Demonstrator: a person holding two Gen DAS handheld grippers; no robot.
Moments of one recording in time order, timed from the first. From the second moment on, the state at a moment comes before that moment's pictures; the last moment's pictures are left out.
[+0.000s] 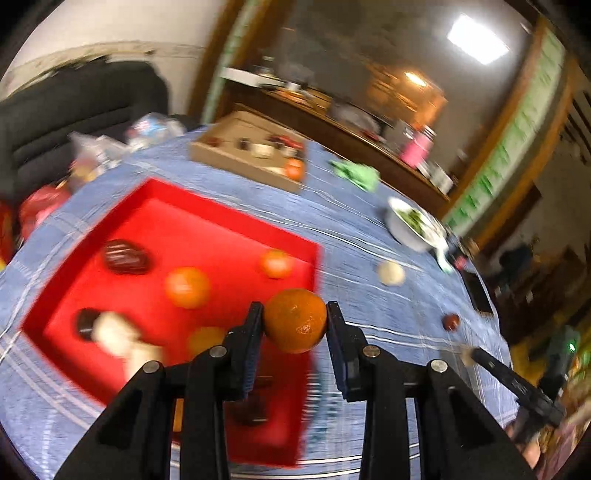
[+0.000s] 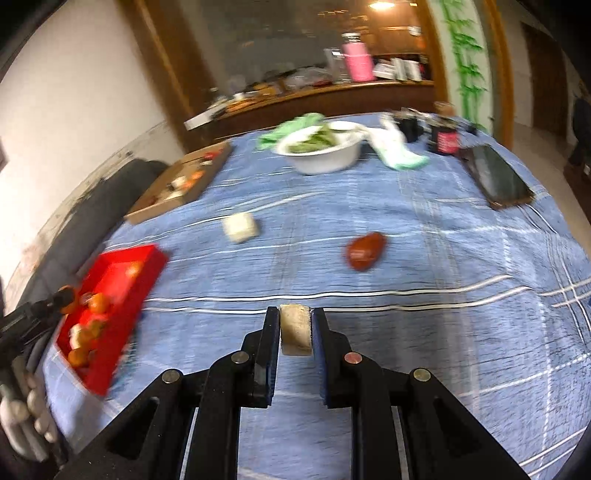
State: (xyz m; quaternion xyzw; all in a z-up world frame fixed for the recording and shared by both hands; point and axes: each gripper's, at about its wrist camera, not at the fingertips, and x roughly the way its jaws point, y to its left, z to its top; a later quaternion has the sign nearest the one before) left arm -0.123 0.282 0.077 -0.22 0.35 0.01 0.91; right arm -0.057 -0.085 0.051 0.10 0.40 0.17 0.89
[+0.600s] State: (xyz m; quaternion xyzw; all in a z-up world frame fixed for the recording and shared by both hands) left arm -0.123 0.354 0.040 -0.24 0.37 0.06 0.90; right arm -0.042 0.128 0.070 0.04 0.45 0.34 0.83
